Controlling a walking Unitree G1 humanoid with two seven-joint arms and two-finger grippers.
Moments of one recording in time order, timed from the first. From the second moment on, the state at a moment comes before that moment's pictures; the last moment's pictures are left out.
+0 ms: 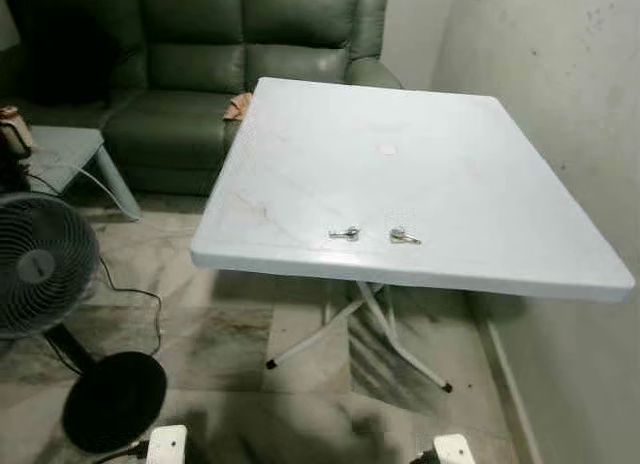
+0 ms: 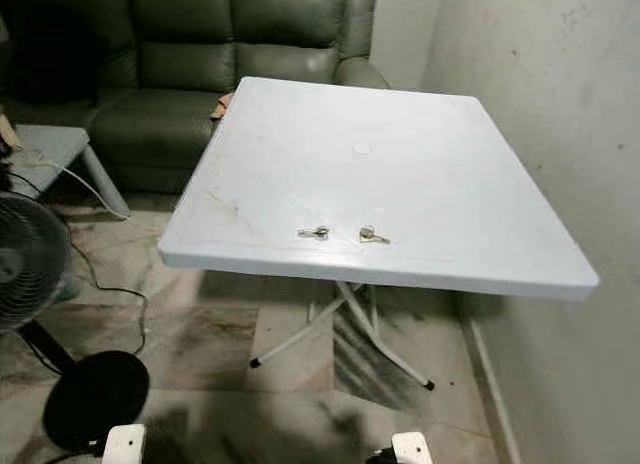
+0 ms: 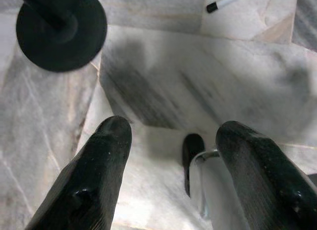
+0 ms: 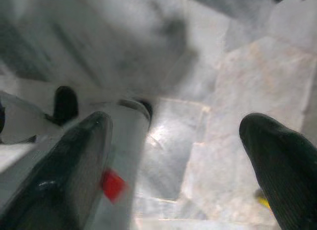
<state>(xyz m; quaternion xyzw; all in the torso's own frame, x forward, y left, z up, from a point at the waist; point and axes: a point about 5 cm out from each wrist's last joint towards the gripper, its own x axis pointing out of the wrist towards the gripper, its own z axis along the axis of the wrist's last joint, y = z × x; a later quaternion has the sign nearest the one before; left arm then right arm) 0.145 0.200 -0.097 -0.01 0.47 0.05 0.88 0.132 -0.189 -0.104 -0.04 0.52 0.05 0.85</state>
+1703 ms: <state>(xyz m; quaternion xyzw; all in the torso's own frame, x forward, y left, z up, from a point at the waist) 0.284 0.199 0.108 -0.08 -0.10 0.02 0.99 0.308 -0.122 0.093 0.01 -0.07 0.18 0.98</state>
